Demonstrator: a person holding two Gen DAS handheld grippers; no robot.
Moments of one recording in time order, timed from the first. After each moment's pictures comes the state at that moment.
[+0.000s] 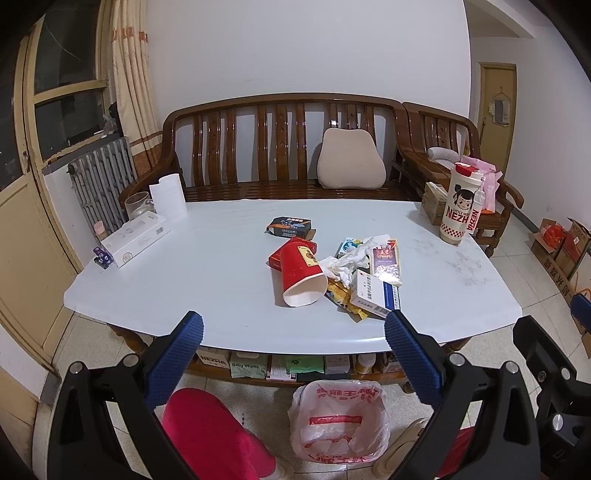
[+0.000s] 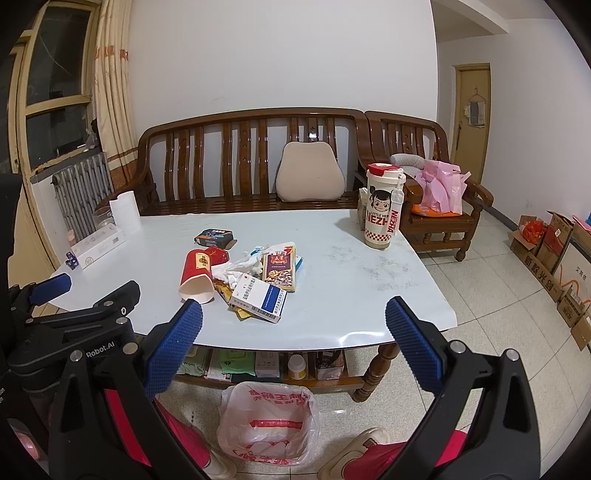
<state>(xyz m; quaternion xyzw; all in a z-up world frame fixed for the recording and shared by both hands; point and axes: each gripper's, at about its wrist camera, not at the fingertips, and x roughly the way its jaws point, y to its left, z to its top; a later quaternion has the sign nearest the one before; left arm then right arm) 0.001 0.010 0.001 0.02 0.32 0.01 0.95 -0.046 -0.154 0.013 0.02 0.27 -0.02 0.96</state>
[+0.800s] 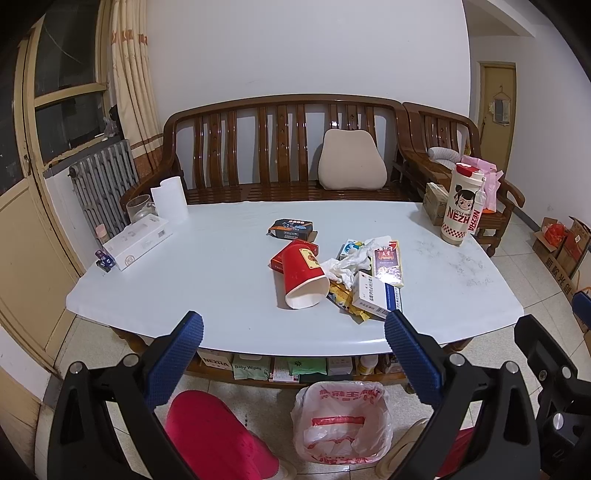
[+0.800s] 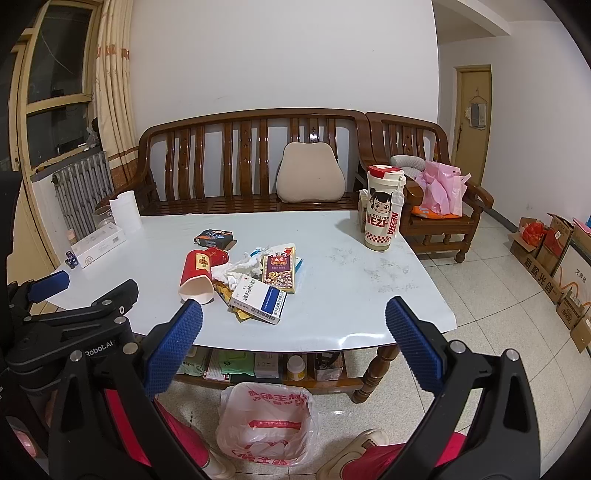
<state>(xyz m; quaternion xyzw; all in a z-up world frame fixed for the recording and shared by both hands) 0.002 0.014 0.003 0.02 0.32 0.01 0.95 -0.048 -0.152 0.016 0.02 0.27 -0.02 0.96</state>
